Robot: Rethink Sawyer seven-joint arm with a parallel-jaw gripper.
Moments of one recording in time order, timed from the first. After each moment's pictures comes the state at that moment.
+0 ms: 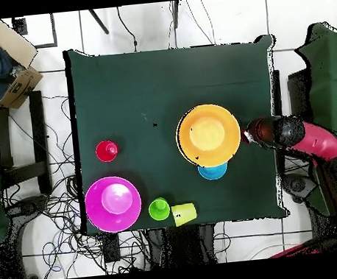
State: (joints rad) arm -1.01 -0.31 0.47 1.38 -0.55 0.73 0.88
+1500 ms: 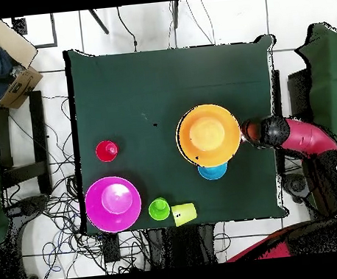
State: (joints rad) arm -0.88 -0.34 0.34 1.38 -0.54 0.65 0.99
